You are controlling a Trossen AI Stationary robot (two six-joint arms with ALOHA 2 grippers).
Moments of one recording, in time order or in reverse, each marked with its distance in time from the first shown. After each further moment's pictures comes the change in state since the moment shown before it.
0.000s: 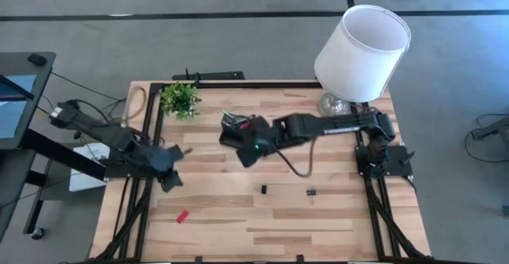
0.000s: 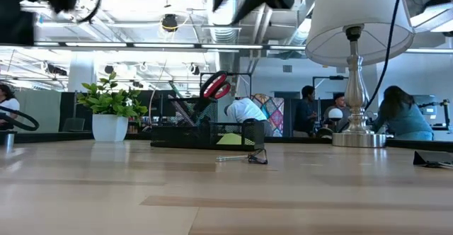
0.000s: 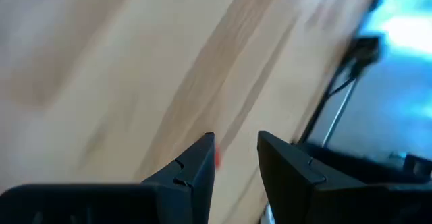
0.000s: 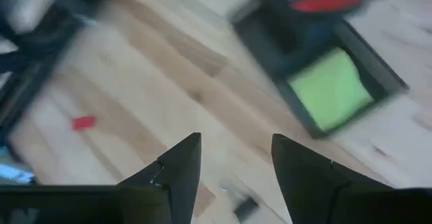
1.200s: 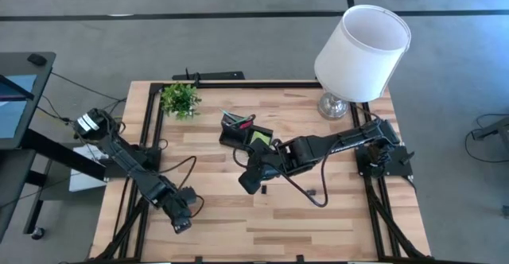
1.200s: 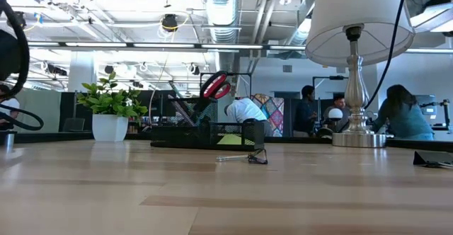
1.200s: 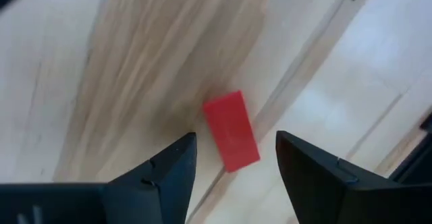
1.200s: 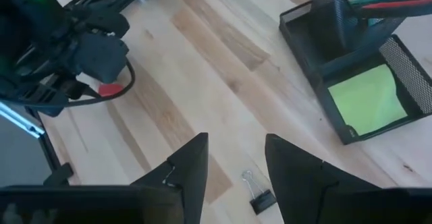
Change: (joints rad) left arm -0.354 0.683 -0.052 0.395 0.024 -0.210; right arm 0.174 0.002 -0.002 0.067 0.130 -0.081
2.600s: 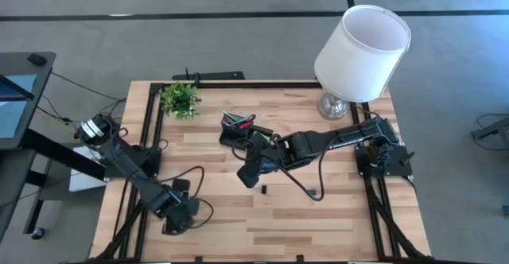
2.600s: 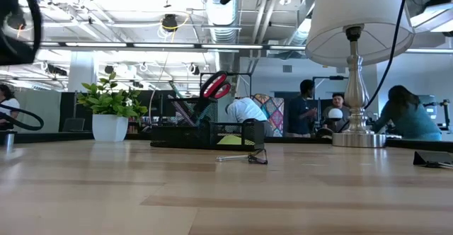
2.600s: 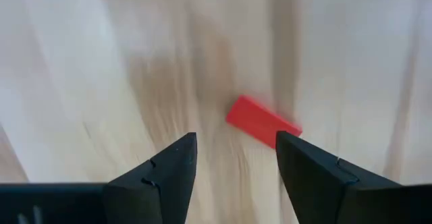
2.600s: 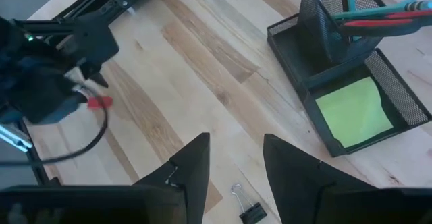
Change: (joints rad) left arm -0.025 0.095 0.243 -0.366 -0.129 0.655; right arm -0.034 0.000 0.000 0.005 0.008 -0.025
